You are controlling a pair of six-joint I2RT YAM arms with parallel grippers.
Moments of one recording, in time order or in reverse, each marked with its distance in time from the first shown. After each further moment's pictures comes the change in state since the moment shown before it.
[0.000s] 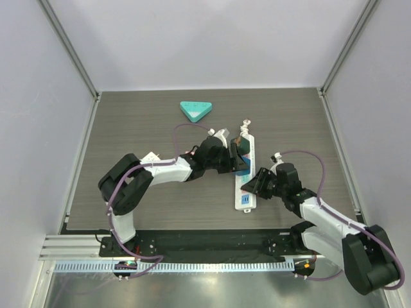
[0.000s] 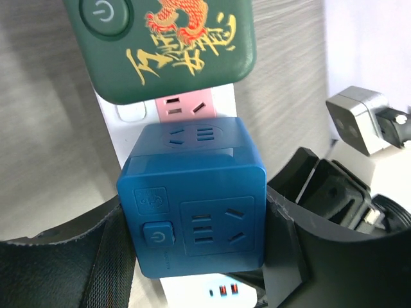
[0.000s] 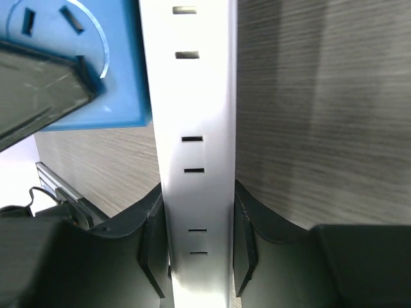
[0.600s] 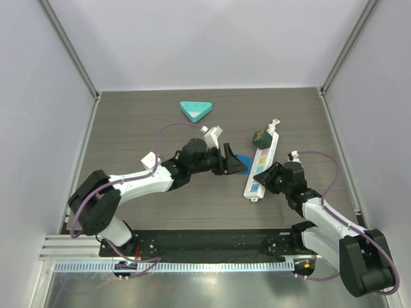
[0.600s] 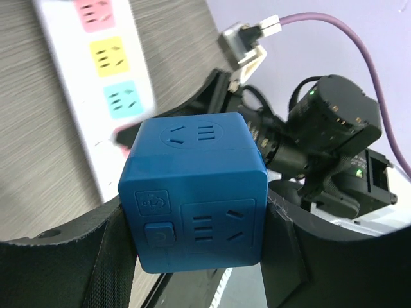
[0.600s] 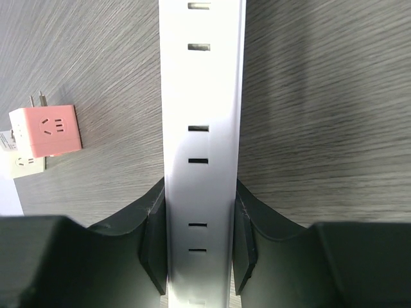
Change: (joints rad) left arm -0.021 -0.275 -0.174 0.171 0.106 -0.008; right arm -0.092 -0.049 -0.017 0.013 0.217 0.073
